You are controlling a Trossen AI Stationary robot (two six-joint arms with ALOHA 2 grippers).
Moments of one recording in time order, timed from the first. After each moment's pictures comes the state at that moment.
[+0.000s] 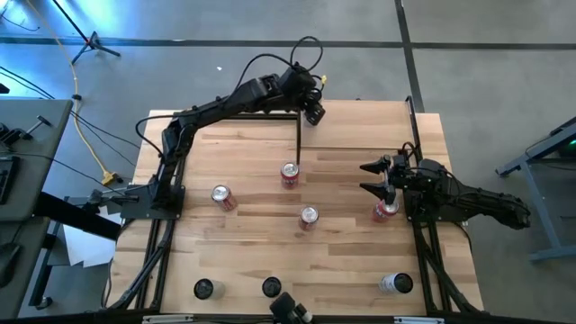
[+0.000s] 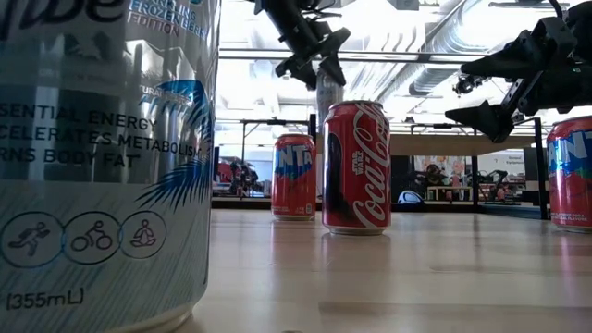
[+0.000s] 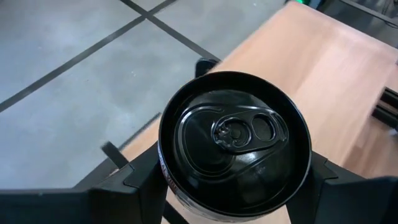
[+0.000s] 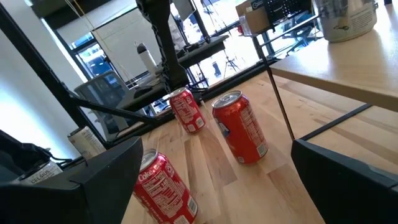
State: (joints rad) left arm 0.42 2.09 2.20 -0.80 -0.24 -0.21; right arm -0.29 0.06 0.01 0.04 -0.17 0.45
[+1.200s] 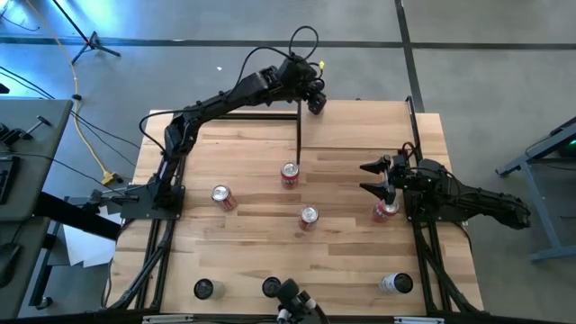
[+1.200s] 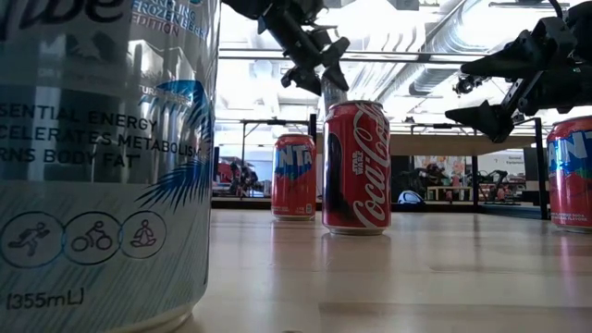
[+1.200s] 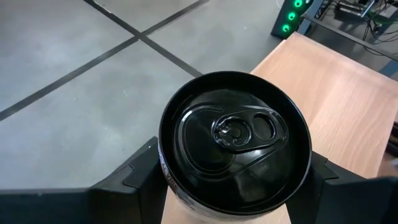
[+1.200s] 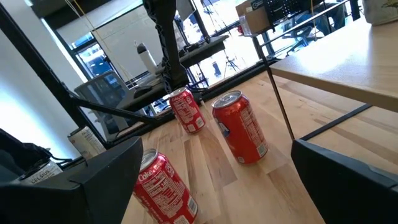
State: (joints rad) left arm 0.48 2.14 2.20 -0.68 -0.14 -0.18; right arm -0.29 0.06 0.01 0.04 -0.17 0.45
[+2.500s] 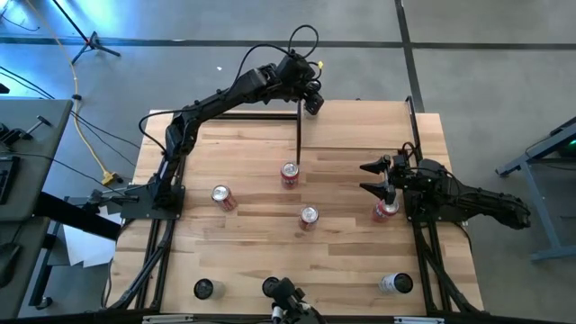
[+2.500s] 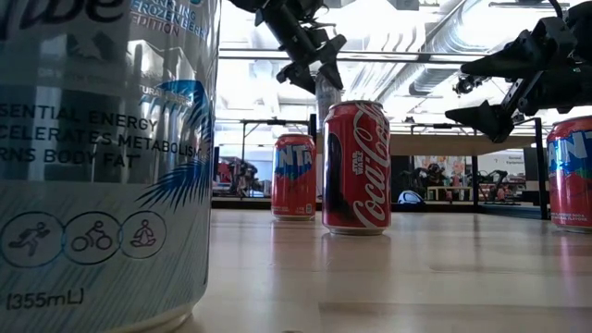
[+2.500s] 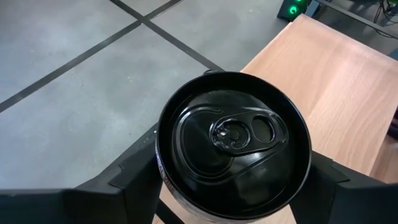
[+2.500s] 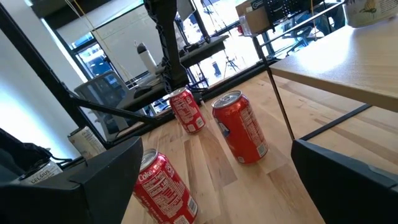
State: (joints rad) left arm 0.49 2.14 2.28 -0.80 -0.15 -0.17; right arm -0.29 0.06 0.01 0.04 -0.17 0.45
